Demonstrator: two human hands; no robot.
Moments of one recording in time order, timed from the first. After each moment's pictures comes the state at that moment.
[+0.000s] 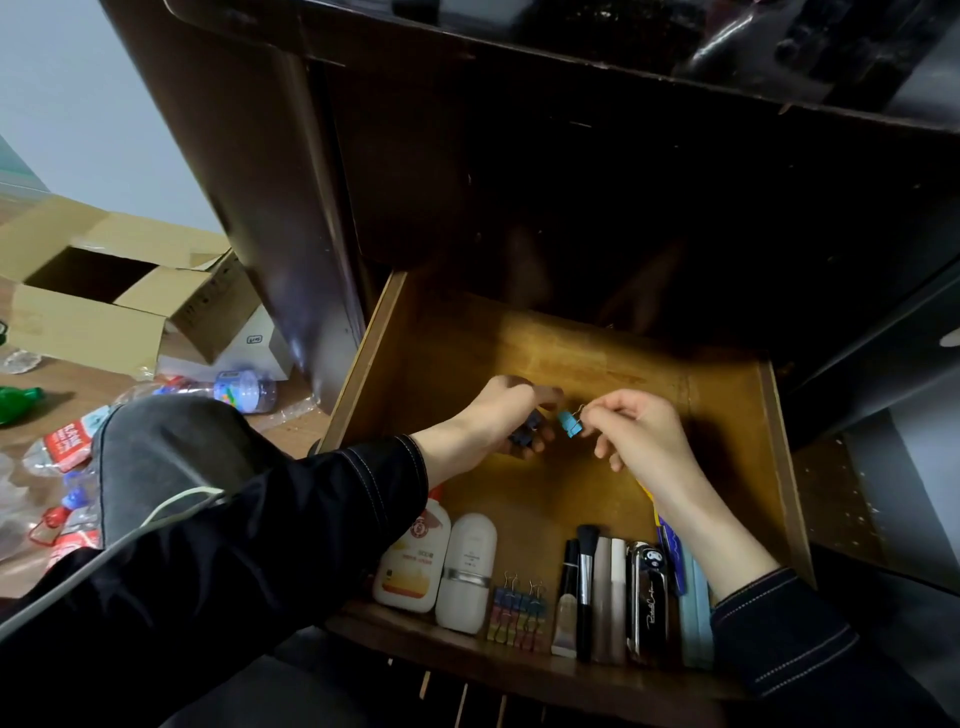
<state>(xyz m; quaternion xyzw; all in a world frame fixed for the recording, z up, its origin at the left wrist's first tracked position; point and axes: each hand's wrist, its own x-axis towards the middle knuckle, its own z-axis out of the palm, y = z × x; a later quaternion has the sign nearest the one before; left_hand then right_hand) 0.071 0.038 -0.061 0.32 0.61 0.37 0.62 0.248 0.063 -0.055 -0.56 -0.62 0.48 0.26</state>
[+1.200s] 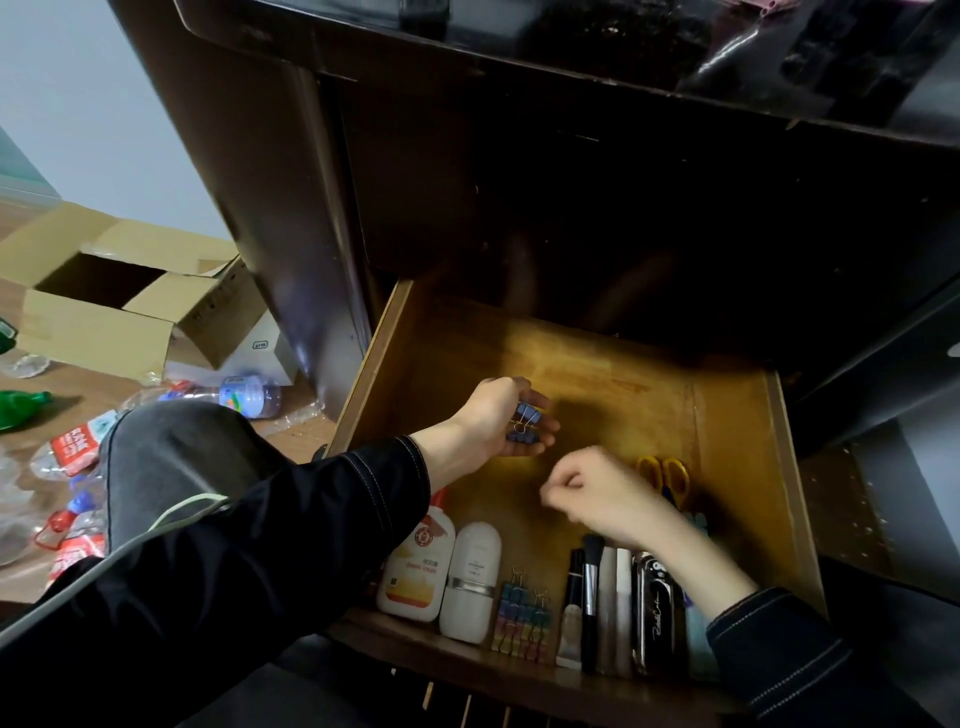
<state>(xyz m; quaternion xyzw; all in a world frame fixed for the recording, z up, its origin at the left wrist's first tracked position) 0.065 0.045 -0.064 0.17 0.60 0.42 0.66 0.233 0.045 -0.074 -0.49 -0.78 0.38 -0.05</state>
